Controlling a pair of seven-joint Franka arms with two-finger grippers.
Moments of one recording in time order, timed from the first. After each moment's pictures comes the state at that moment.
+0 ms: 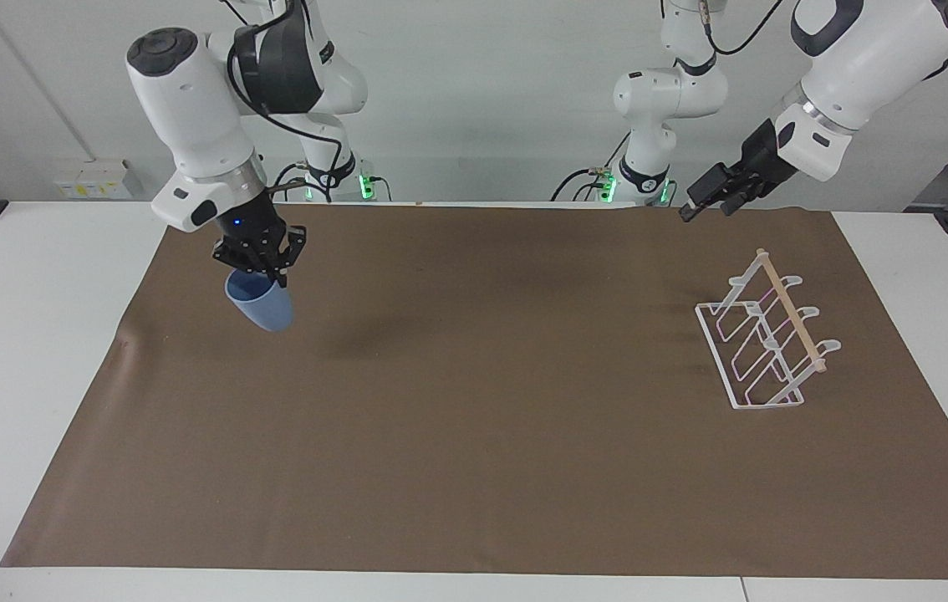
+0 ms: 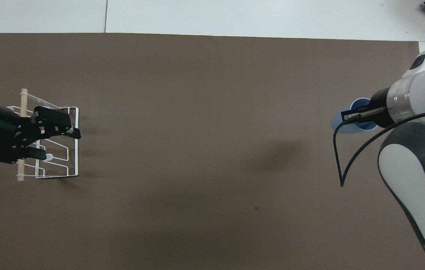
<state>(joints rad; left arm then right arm) 0.00 -0.11 -0.11 -1.71 -0.41 1.54 -0.54 -0.12 -0.03 0.23 -1.76 0.10 1.83 -0.11</state>
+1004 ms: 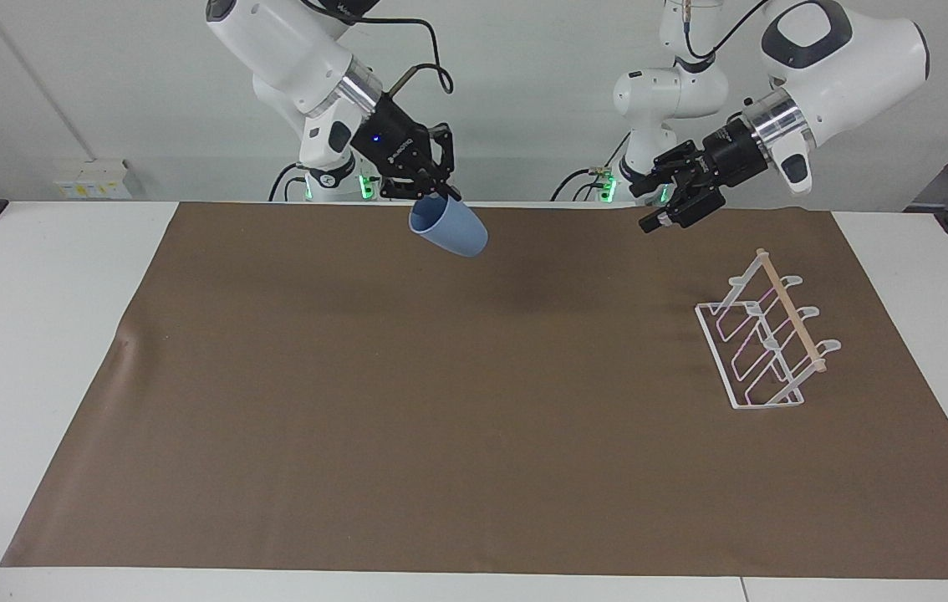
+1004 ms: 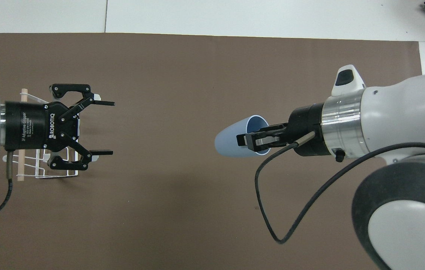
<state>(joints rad) -0.04 -0.18 -0.12 -1.94 -0.94 1.89 -1.29 -0.12 -0.07 0.46 -1.73 0.71 1.87 -0.09</state>
